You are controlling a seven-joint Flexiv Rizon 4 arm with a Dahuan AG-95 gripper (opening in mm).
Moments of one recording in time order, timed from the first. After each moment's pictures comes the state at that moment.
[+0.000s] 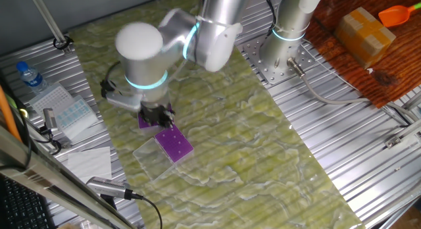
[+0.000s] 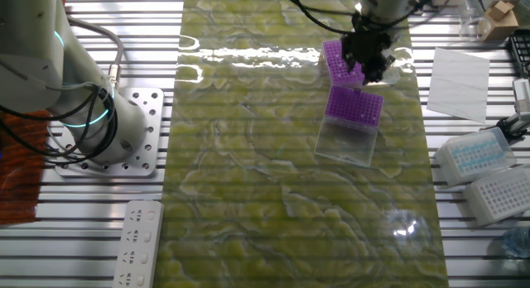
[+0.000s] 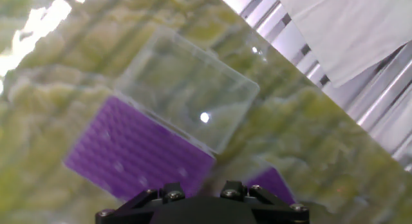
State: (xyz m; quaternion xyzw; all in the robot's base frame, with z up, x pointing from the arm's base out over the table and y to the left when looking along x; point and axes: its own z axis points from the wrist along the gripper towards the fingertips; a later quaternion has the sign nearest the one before) arm 0.572 0.085 0.070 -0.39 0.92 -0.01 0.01
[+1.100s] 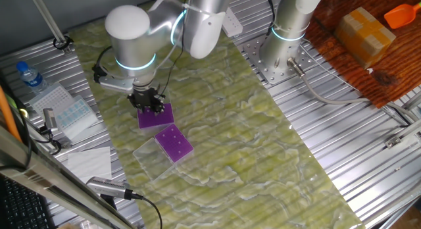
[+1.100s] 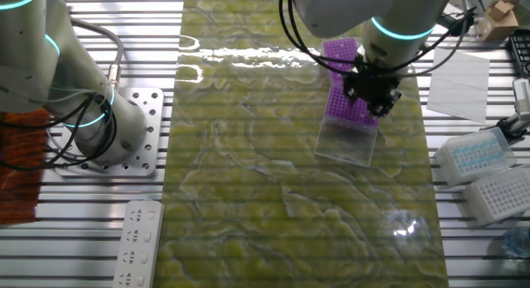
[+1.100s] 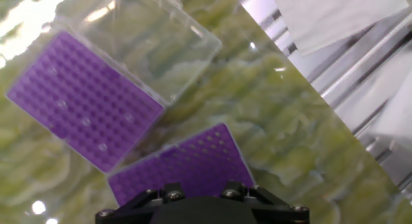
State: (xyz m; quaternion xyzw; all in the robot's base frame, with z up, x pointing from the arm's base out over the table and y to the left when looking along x) arm 0.575 0.027 0.059 -0.43 0.90 -0.01 0.02
